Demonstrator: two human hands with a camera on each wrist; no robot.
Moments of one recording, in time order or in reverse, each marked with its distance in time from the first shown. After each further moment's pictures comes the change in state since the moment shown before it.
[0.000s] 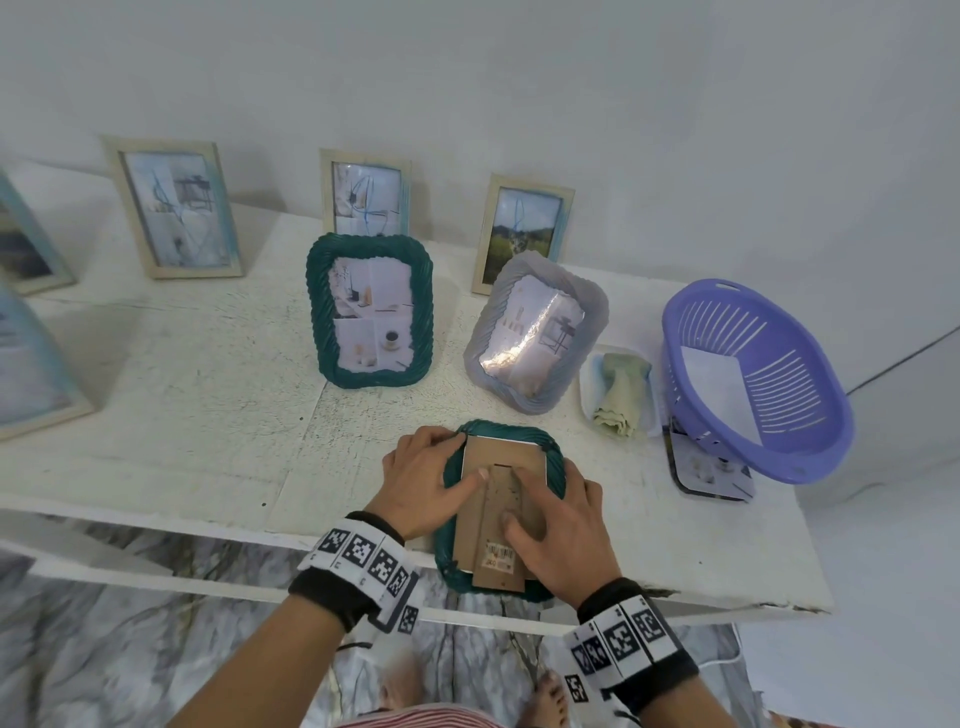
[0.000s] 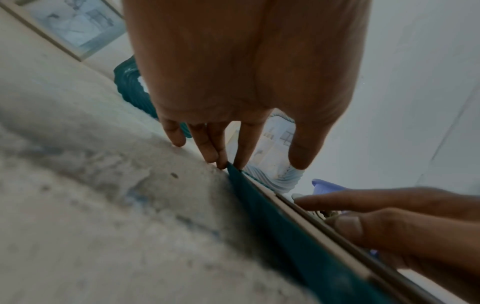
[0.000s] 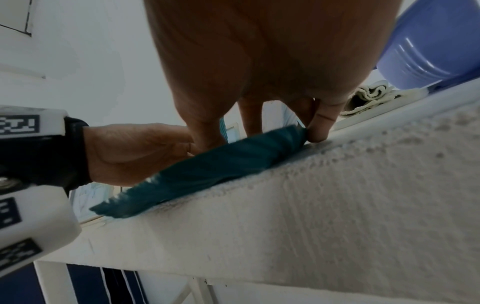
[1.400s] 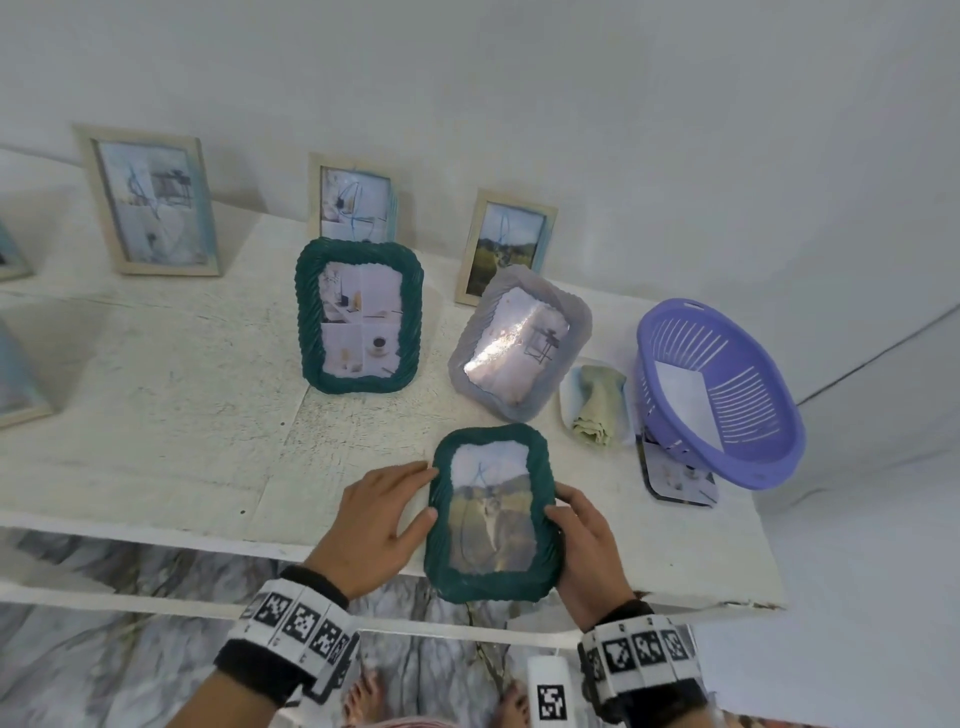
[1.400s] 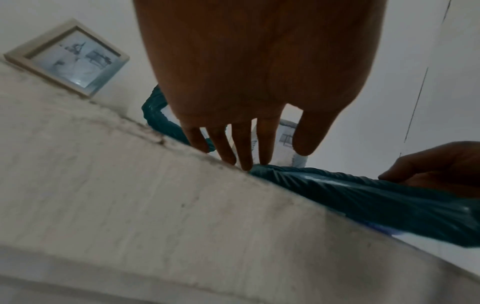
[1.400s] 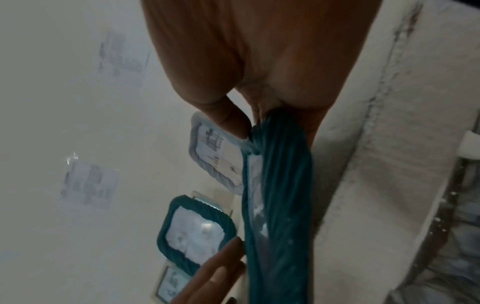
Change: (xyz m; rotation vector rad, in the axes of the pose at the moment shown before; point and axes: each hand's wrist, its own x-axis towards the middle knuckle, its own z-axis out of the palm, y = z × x) left_hand -0.039 -0.042 0.004 -0.063 0.047 0.224; right_hand -0.015 -0.007 -0.022 1.405 0.087 0.454
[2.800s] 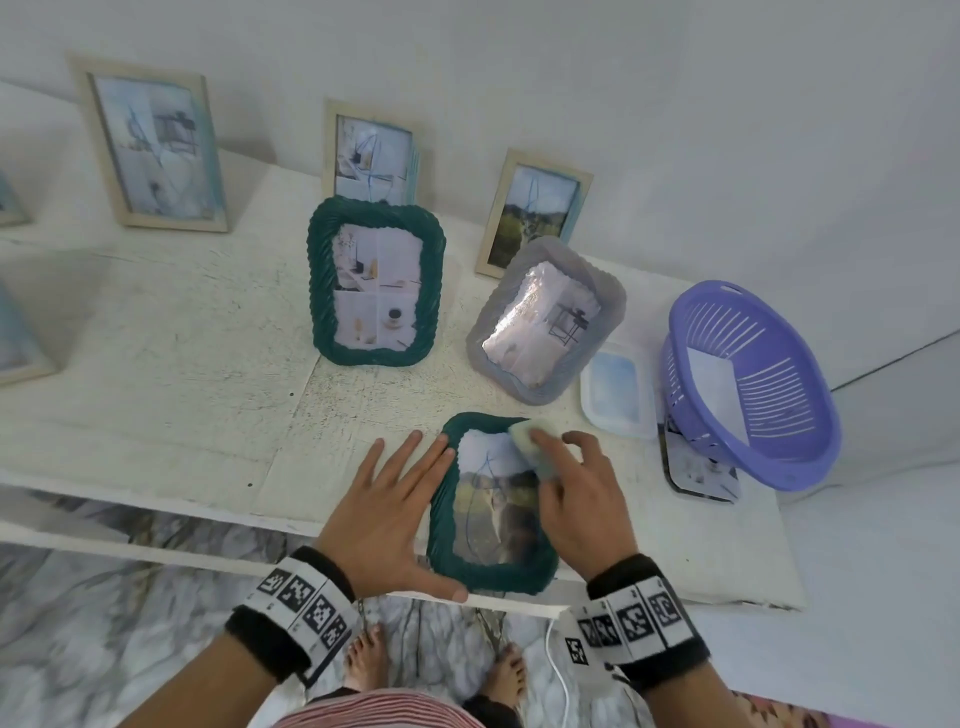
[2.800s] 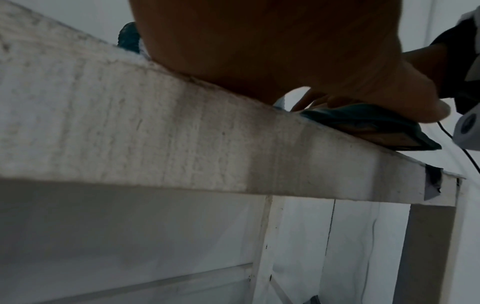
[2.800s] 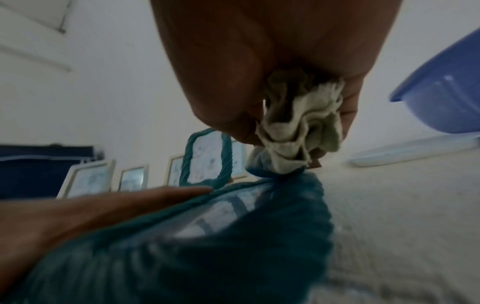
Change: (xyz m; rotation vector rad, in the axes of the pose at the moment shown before) left_hand -0.005 0.000 0.004 0.473 -0.217 0.136; right_hand 0.024 -0.015 0.010 -1.379 -0.026 -0.561
